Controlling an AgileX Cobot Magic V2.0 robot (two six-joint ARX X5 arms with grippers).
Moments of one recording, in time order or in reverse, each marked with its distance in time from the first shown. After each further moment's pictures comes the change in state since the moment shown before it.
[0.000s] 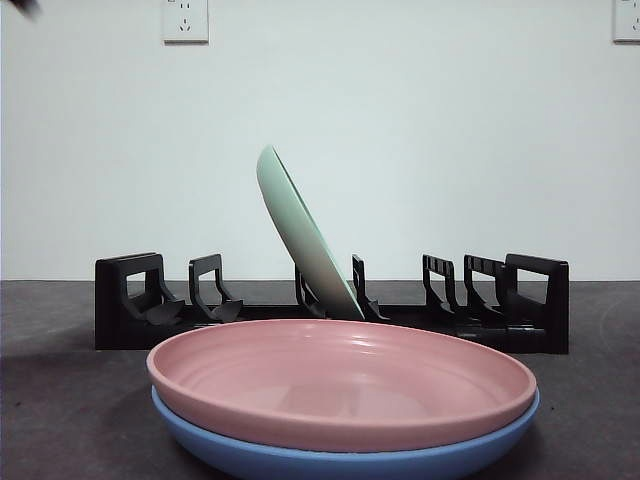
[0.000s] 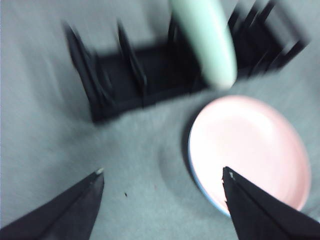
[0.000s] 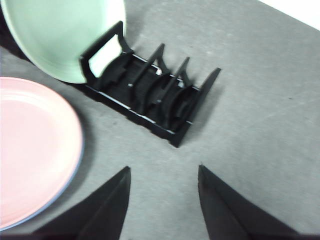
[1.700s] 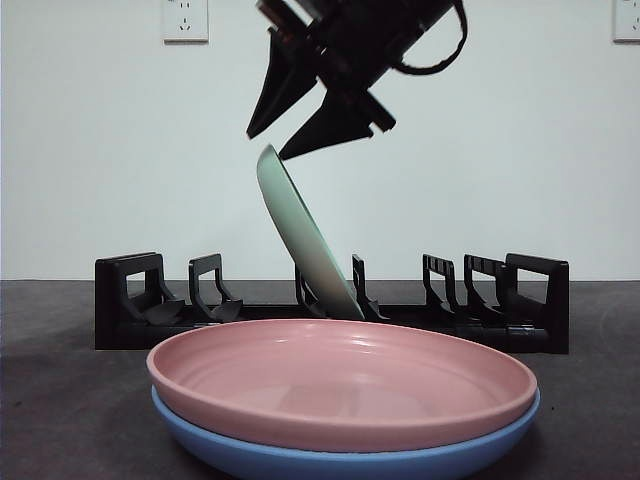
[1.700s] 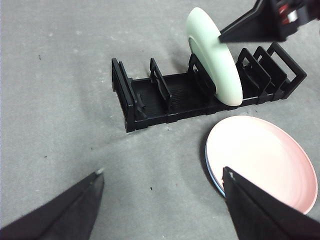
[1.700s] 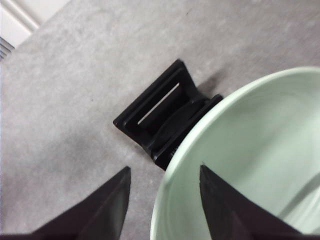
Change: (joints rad) left arm 0.011 -0.255 0.003 -0.139 -0.098 -0.002; right arm 0.099 1.126 0.698 0.326 -0.547 0.219
